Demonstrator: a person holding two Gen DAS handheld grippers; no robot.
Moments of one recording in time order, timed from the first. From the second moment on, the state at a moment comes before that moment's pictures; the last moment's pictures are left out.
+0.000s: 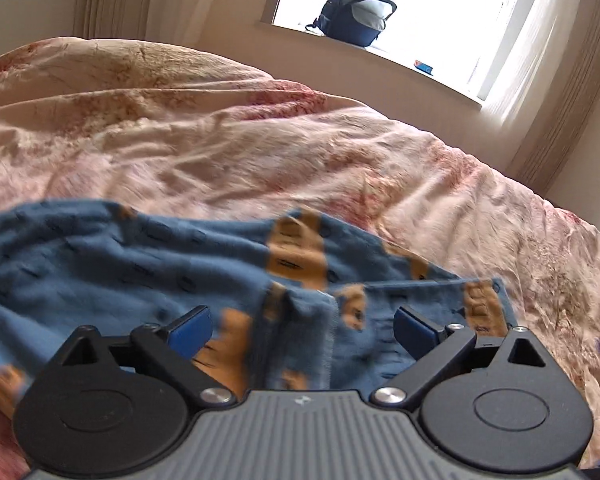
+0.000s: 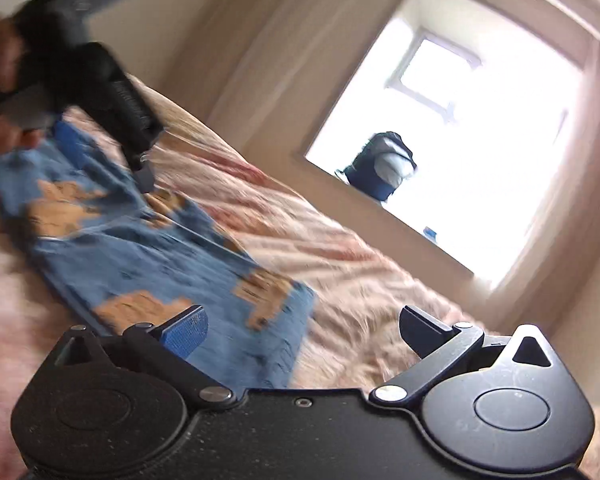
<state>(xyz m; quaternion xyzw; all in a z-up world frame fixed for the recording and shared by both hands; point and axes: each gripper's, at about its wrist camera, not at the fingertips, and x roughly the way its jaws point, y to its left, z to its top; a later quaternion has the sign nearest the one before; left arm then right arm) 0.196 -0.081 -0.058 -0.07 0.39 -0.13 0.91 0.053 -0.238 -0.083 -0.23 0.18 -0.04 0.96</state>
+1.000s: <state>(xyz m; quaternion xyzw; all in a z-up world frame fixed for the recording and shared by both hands) 0.206 -0.079 -0.089 0.06 0.33 -0.05 0.94 0.156 -0.261 -0.114 -0.32 0.15 0.04 0.93</state>
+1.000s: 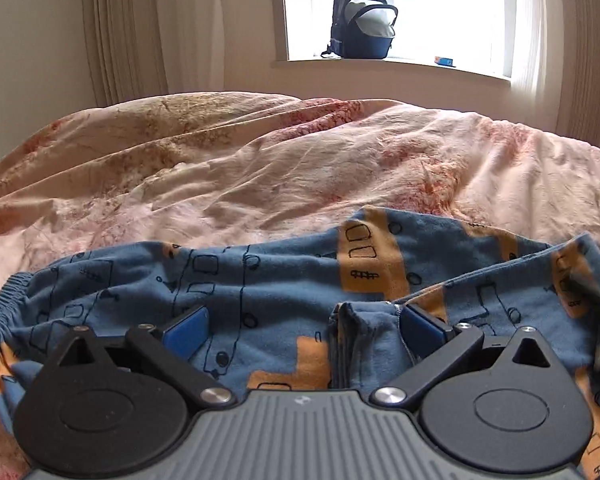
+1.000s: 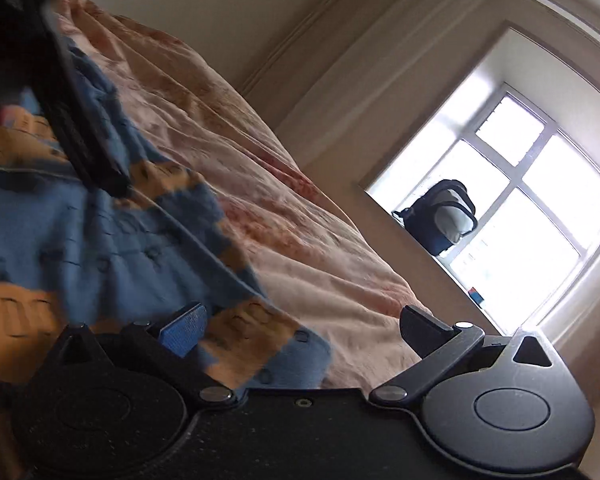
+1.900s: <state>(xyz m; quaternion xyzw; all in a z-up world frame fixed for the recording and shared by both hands) 0.126 -0.045 -0.088 0.05 0.32 -0.09 0.94 0.068 -0.226 -0.121 -0.29 0.20 -0.04 0.94</state>
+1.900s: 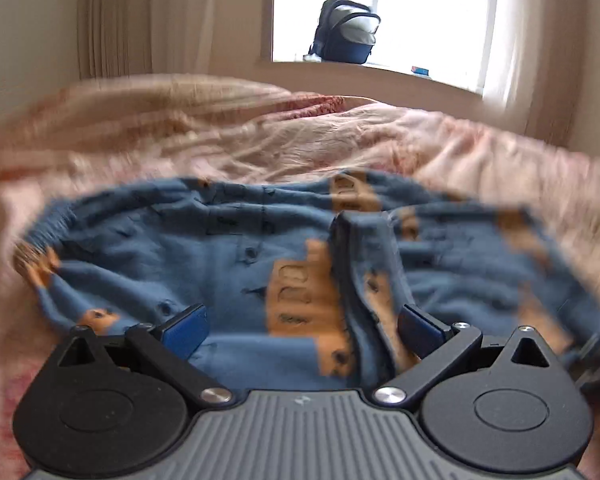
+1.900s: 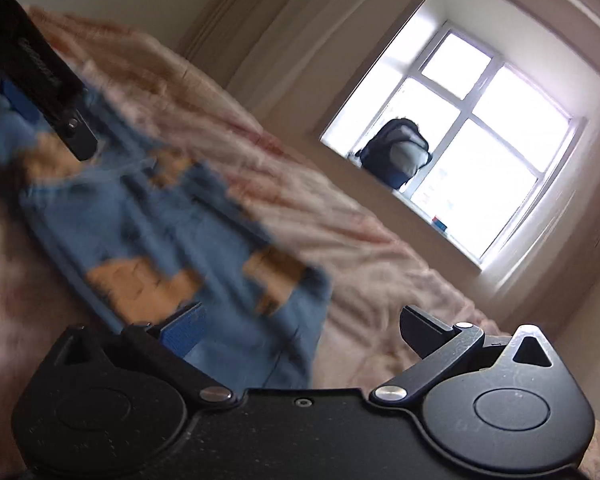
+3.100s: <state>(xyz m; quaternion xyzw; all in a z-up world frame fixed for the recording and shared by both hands) 0.135 0.110 -0.068 -0.17 0.36 0.02 0.92 0.194 -0.190 -0.075 -0.17 0.30 0.12 0.93</state>
